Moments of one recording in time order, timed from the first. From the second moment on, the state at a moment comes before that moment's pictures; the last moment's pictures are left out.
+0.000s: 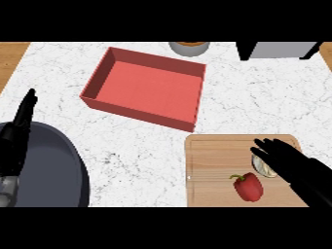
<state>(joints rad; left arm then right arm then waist) -0.06 0.50 -0.14 -1.53 0.07 0.32 0.04 0.09 -0.78 0.40 -1.94 0.64 0.16 0.04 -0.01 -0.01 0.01</state>
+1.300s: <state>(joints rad) -0.03 0.46 -0.12 -1.57 0.02 0.29 0.05 0.13 -0.58 0.57 -1.93 0.94 0.21 0.34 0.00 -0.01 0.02</state>
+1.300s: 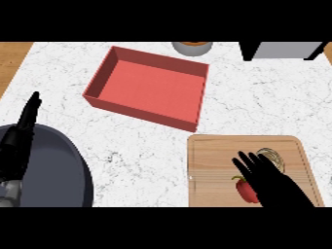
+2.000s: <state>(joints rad) -0.03 0.44 -0.11 -1.58 0.00 0.28 0.07 0.11 -0.52 0.54 -1.81 0.97 0.17 0.28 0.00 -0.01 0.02</state>
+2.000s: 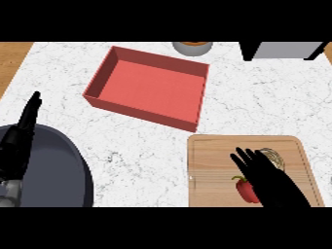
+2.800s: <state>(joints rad) -0.04 0.43 -0.09 -1.59 -0.01 0.25 0.09 0.08 -0.49 0.52 -1.67 1.02 0.11 0.18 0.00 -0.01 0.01</state>
